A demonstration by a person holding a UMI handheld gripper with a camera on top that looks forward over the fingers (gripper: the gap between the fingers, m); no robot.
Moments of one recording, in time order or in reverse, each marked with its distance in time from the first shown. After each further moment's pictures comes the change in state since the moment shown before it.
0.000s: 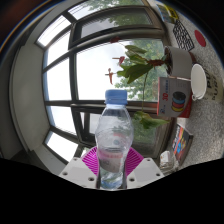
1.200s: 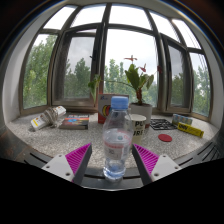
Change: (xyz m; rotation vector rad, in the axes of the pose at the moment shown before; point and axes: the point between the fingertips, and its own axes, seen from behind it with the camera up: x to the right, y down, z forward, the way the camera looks) arm 0.192 -0.025 -0.212 -0.245 0.759 -1.485
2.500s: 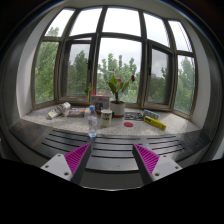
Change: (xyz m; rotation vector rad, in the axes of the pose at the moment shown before) arm 0.139 -0.034 -0.383 -0.115 0.014 -0.027
